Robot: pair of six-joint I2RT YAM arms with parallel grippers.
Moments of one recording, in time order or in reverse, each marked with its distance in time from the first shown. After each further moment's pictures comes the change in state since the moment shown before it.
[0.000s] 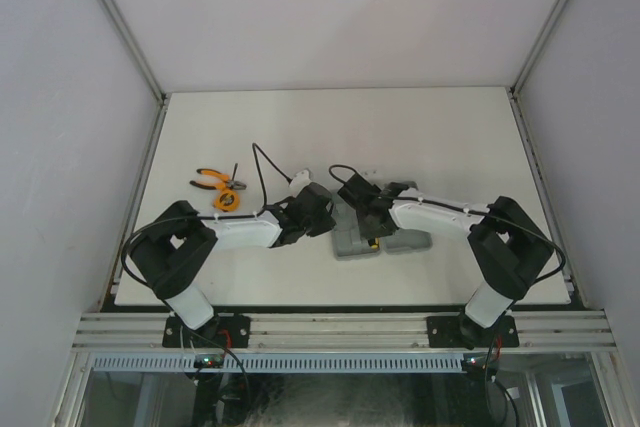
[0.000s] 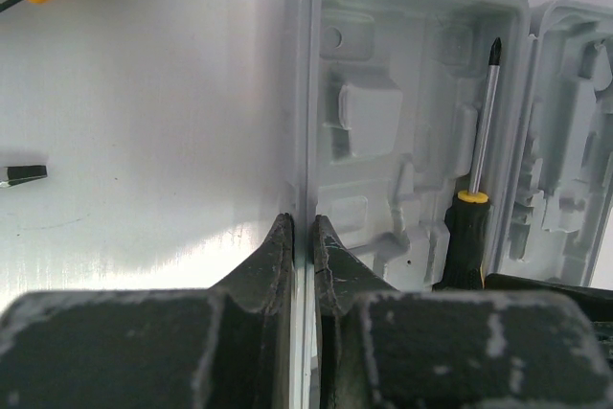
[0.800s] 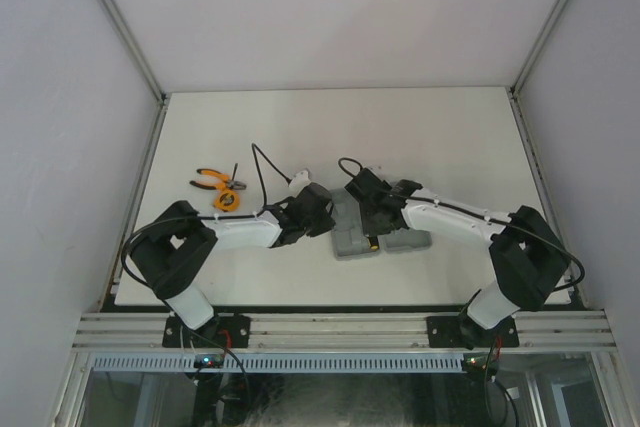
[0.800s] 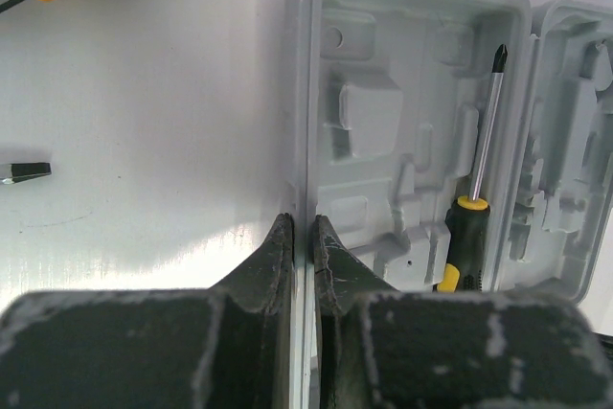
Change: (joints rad) left arm -0.001 0.000 0.000 -0.005 -0.007 -0.014; right arm -0.018 -0.099 0.000 -0.023 -0.060 0.005
